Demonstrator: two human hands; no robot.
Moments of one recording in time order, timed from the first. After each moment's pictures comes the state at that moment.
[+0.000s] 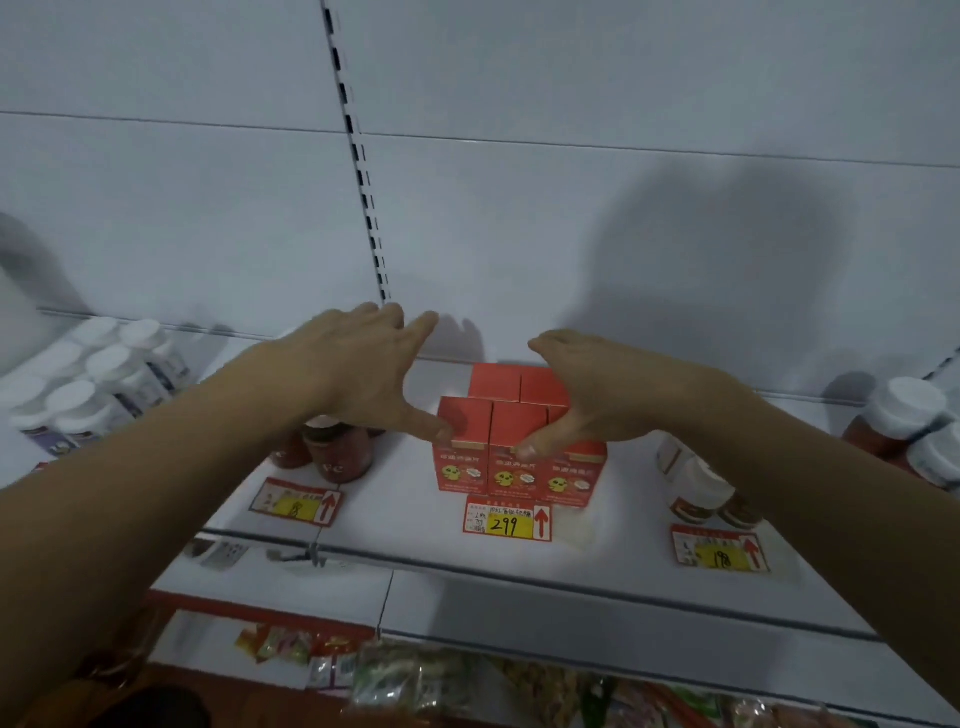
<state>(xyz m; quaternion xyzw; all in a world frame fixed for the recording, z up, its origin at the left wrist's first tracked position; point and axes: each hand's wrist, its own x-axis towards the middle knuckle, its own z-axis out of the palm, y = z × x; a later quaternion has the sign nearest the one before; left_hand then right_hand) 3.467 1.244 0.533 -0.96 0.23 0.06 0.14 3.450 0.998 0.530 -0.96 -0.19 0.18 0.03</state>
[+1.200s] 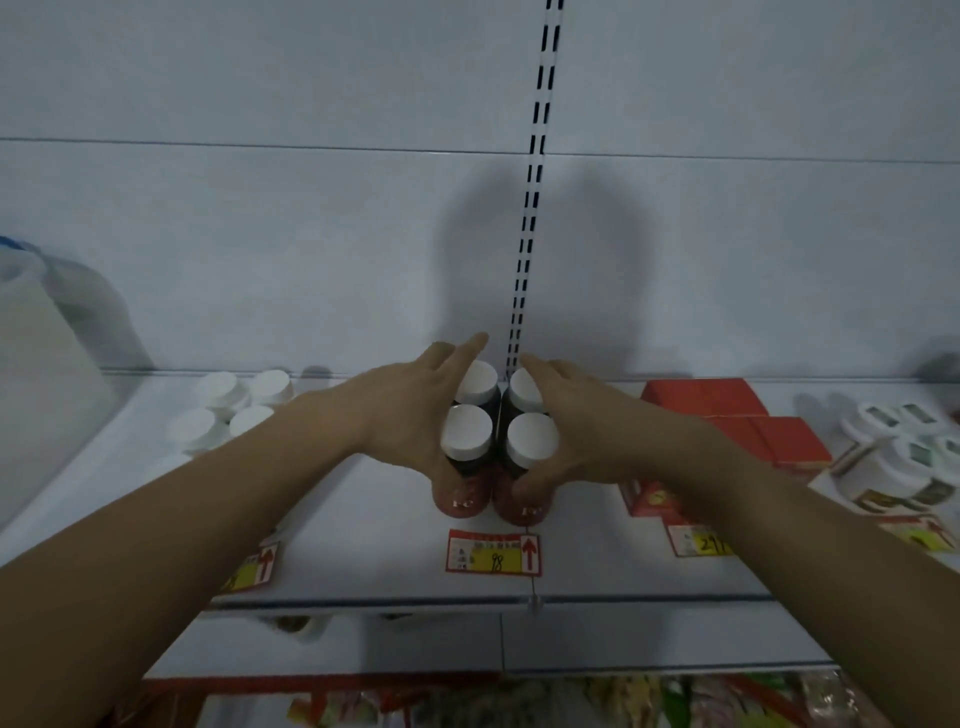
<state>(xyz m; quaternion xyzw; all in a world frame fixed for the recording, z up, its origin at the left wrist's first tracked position) 3.539 1.423 0.485 -0.93 0.35 0.14 -0.05 3.474 1.206 0.487 -0.97 -0.09 0.15 0.17</state>
